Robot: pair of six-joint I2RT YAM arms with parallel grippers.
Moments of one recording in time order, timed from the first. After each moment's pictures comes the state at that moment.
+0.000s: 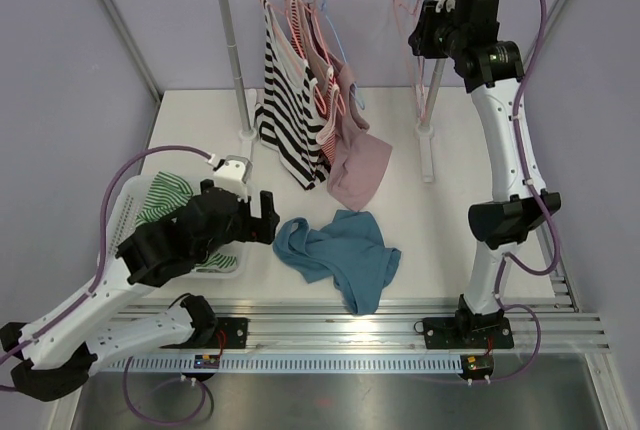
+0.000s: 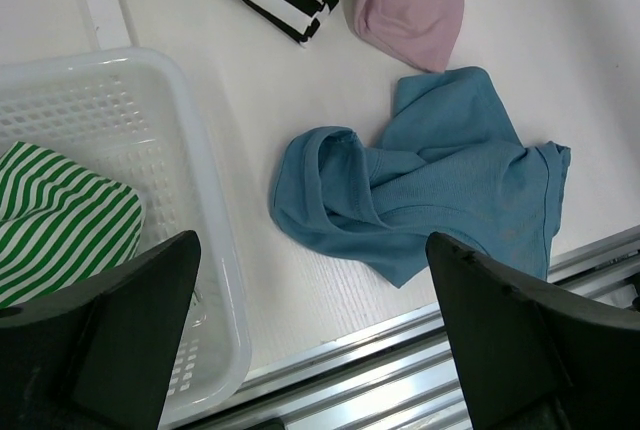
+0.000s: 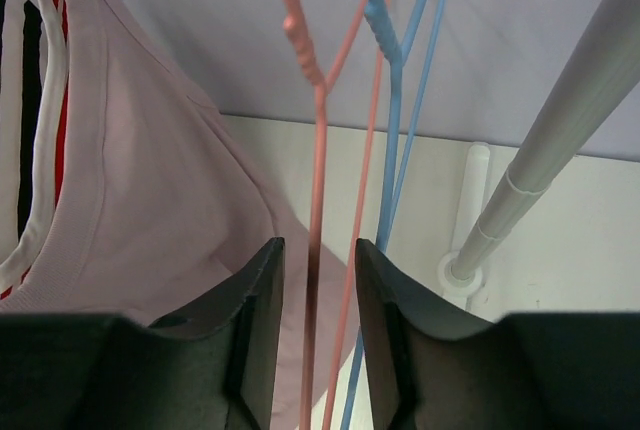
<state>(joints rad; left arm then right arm) -0.92 0.78 1.05 -0.89 -0.43 -0.48 0.22 1.97 2.49 -0.82 -0.05 0.14</state>
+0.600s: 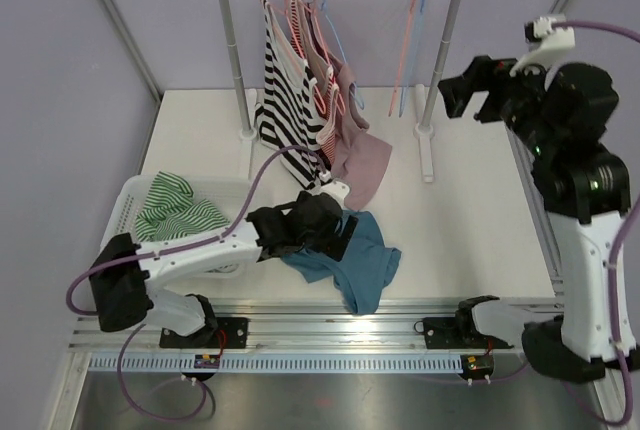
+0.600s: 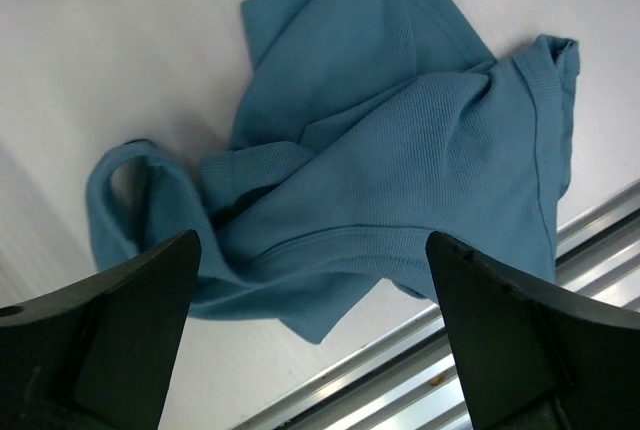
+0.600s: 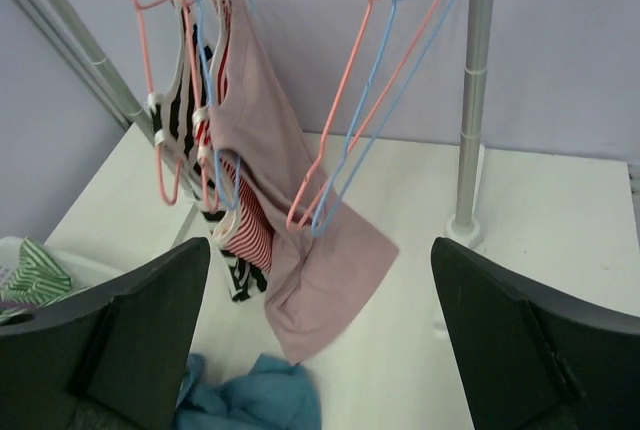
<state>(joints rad) -1.08 1.34 1.00 -0.52 -0.30 -0.44 0.22 1.23 1.90 -0.76 -0.09 0.17</state>
